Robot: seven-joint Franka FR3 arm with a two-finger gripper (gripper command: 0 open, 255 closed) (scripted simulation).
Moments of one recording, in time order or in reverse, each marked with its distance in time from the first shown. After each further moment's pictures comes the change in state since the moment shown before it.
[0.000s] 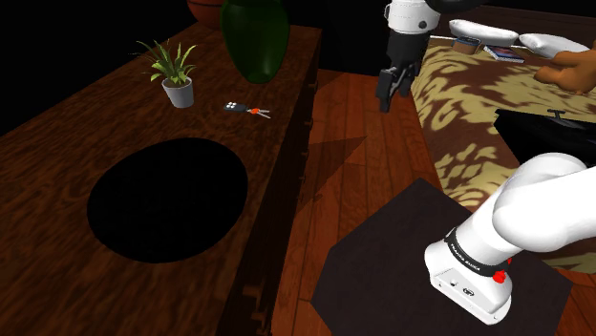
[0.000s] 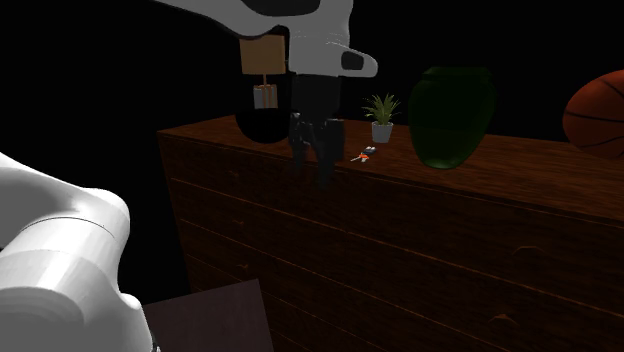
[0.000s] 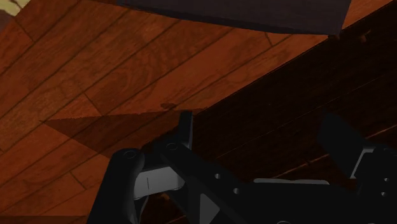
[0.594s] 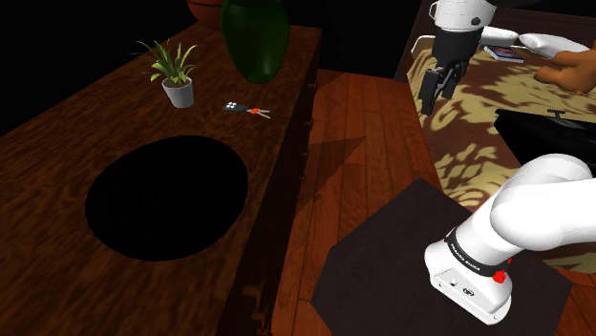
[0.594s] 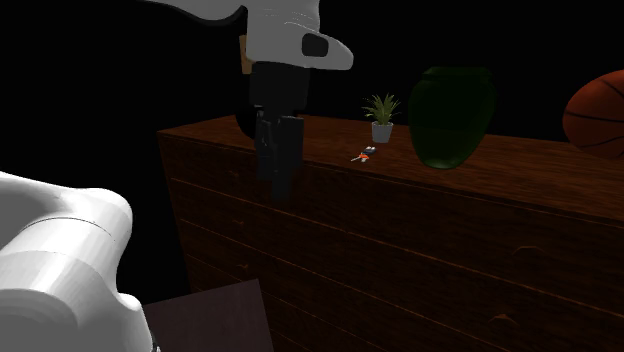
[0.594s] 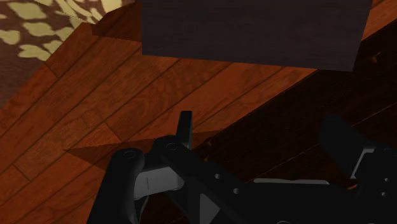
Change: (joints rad) arm -0.046 -0.210 -0.060 -0.089 -0.053 -0.165 -0.027
